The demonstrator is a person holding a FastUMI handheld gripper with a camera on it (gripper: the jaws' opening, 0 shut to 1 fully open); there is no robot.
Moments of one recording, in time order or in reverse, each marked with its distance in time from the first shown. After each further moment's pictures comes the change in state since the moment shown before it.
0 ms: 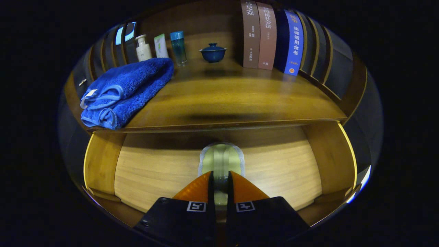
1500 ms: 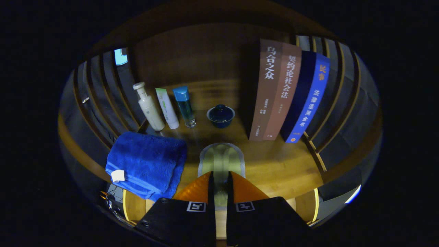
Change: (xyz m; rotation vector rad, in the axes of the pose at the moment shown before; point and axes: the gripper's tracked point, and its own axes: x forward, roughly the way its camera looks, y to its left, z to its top) arm -0.026 0.027 0.194 -0.011 -0.133 0.051
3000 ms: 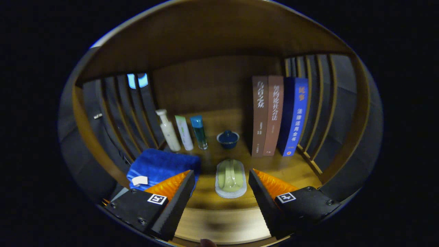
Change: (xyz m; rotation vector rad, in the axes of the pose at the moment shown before) arm -0.103 0.005 0.008 0.040 -0.373 0.060
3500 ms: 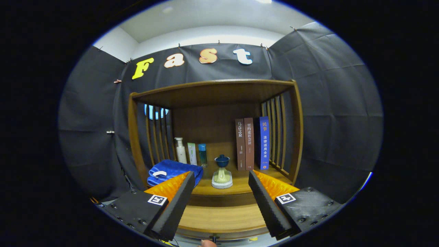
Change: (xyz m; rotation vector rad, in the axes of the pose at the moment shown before) arm -0.168 -0.019 -0.043 -0.044 -0.399 0.014
